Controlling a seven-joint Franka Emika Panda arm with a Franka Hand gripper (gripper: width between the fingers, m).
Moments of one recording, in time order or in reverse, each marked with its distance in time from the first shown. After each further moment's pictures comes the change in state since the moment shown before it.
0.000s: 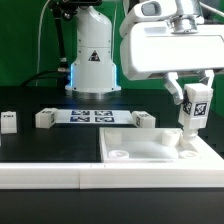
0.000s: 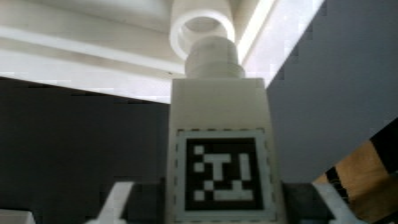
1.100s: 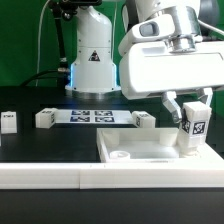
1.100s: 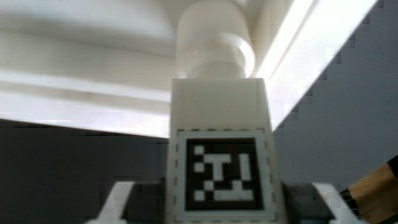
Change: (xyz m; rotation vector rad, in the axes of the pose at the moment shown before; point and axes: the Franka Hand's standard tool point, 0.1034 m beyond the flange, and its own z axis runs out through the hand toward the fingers) arm -0.013 0.003 0.028 0.000 0.009 0.017
